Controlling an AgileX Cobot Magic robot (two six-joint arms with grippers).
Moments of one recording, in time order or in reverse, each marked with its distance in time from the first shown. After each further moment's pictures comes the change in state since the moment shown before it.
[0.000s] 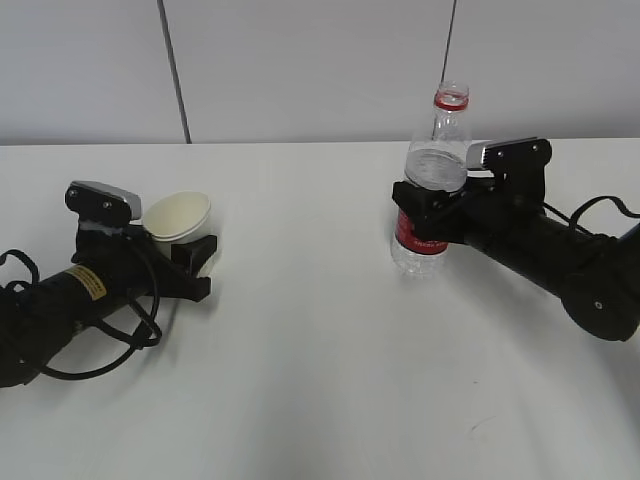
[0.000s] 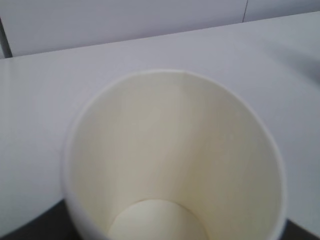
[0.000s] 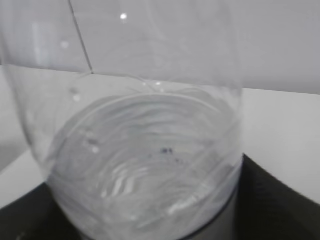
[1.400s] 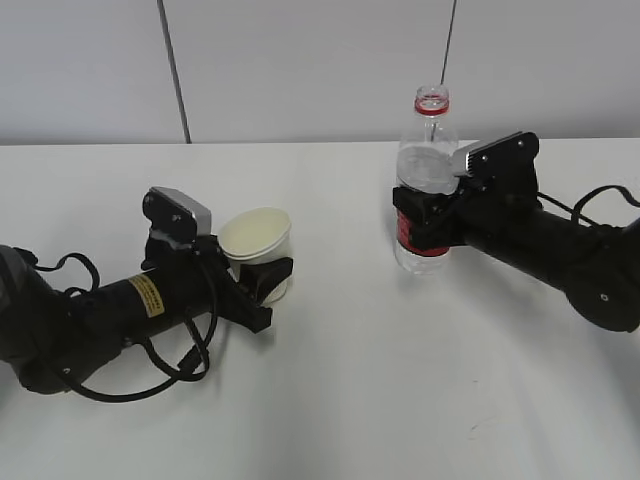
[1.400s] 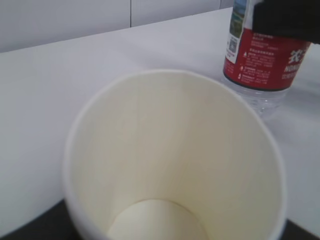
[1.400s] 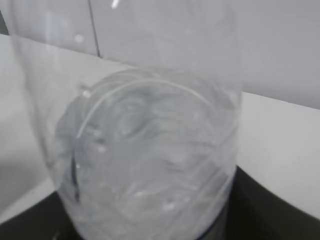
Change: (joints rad) left arm -0.160 0.000 -0.037 0.141 0.004 -0.072; right arm 0.000 -0.024 -0.006 -0.049 0.066 -0.118
